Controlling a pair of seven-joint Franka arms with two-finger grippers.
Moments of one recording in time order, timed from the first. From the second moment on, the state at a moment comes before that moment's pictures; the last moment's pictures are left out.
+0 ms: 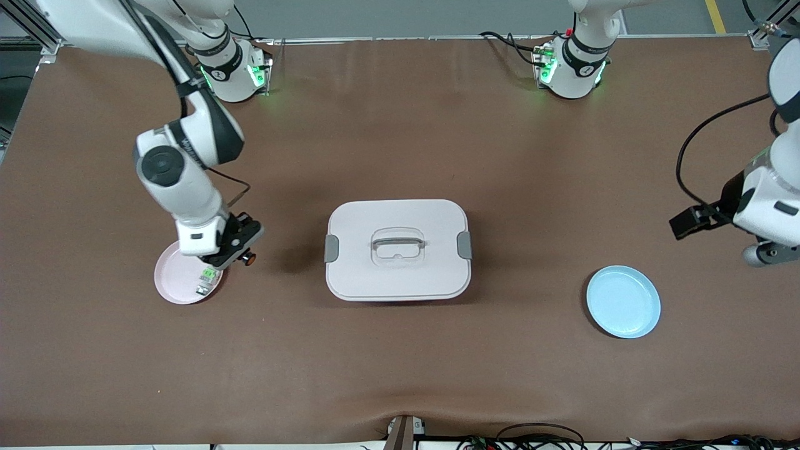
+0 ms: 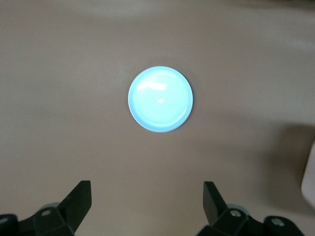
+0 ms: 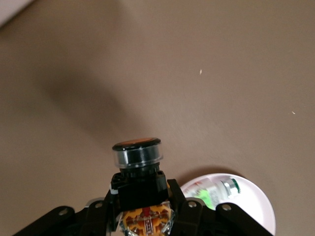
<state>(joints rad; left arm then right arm) 0.14 0.26 -0.29 -1.31 0.18 1.56 -0.25 -0.30 0.32 0.50 -2.05 -0.27 2.40 -0.60</state>
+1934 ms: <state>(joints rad) 0.00 -0.04 -0.06 -1.62 0.00 1.58 -0.06 -0.63 0.56 0.48 -2.04 -0.34 2.61 -1.37</state>
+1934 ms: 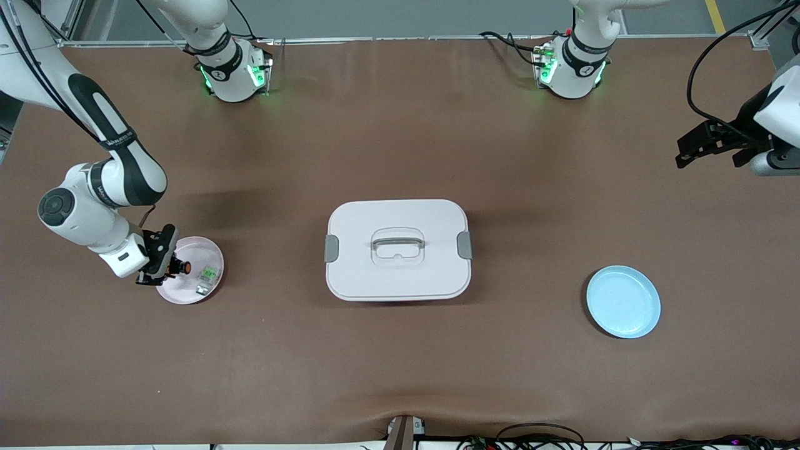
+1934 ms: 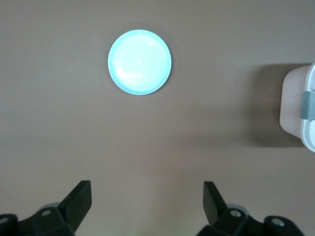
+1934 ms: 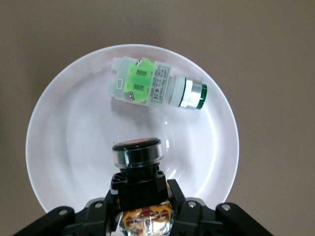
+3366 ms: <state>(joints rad) 0.00 -0.07 -0.08 -1.62 0.00 1.54 0.01 -0.64 0.61 0.47 -2.04 -0.34 2.66 -1.36</state>
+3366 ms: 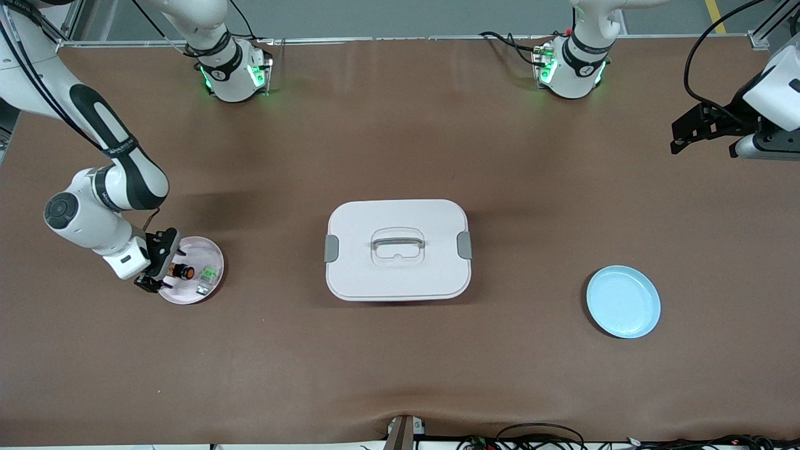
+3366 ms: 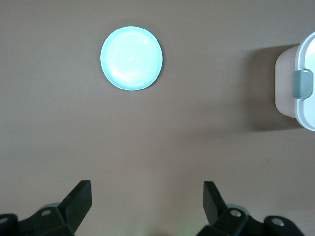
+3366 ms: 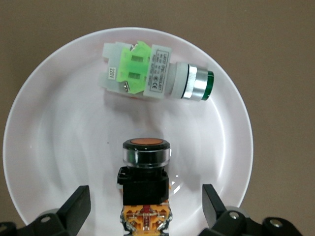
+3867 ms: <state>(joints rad) 0.00 -0.07 -0.08 -1.62 0.00 1.54 0.00 -0.64 0.61 0.48 -2.02 -0.33 2.62 -1.25</state>
